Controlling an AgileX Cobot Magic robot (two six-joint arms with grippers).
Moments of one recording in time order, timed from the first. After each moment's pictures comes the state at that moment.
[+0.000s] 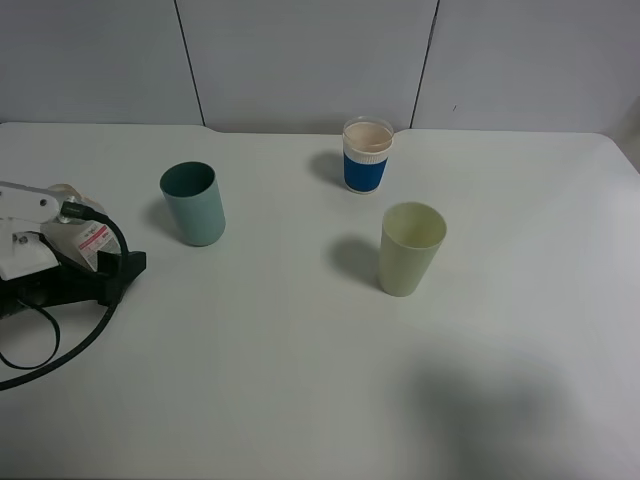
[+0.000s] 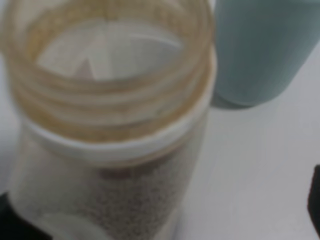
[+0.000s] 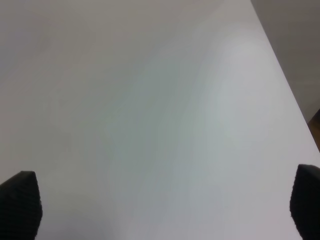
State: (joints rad) left arm -0.07 1.52 -0.10 0.26 -0.83 -0.15; right arm -0.10 0.00 -0.51 -0.02 1.07 -0.09
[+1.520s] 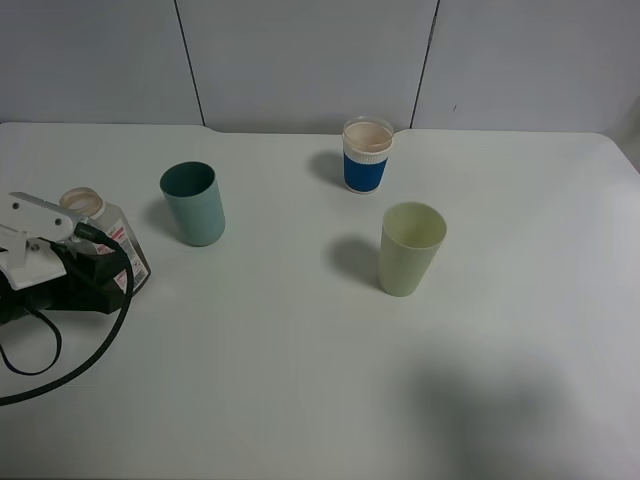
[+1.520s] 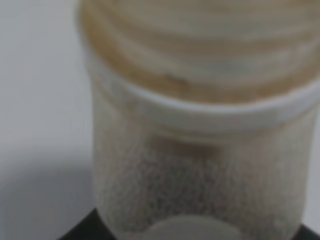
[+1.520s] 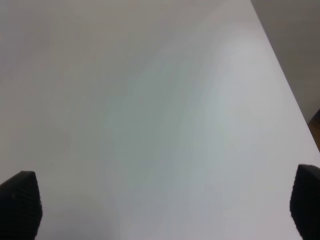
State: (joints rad) left arm 0.00 1.66 -0.11 0.35 -0.98 -0.01; right arm -0.10 0.00 -0.51 -0.02 1.07 -0.09
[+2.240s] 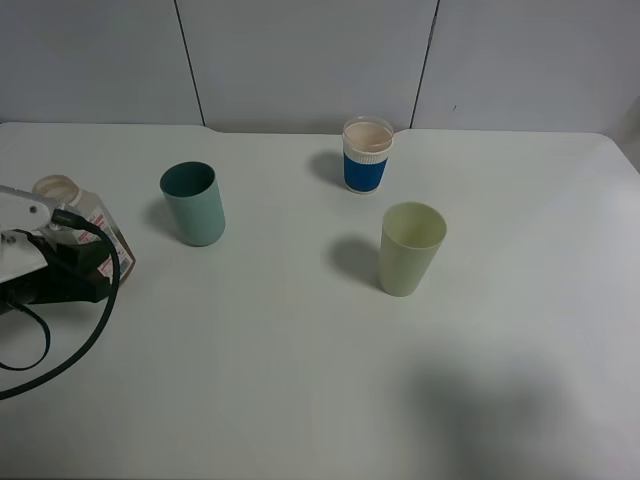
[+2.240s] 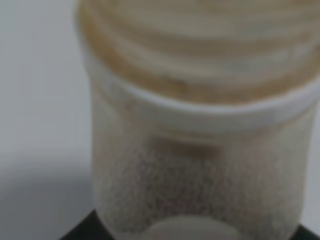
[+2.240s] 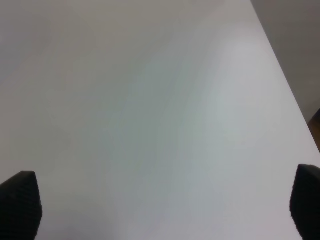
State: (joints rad) left arm 0.00 1.56 -0.07 0.28 -0.96 -0.02; right arm -0.10 0.00 -0.51 -0.02 1.07 -0.09
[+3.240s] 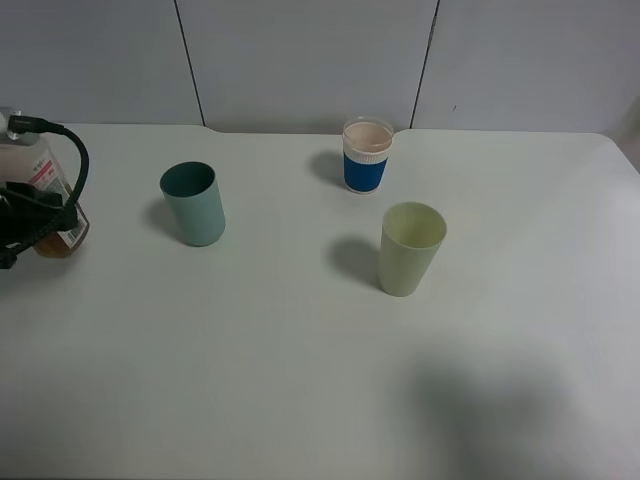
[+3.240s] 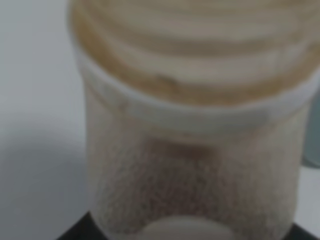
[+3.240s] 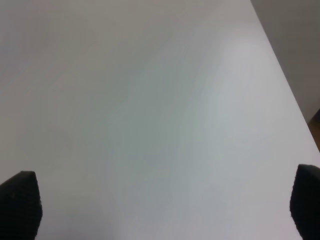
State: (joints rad) left arm -0.12 1.16 -0.28 -0.52 -0.29 0.47; right arm -0.10 0.00 -0.51 -0.02 1.07 -0.09
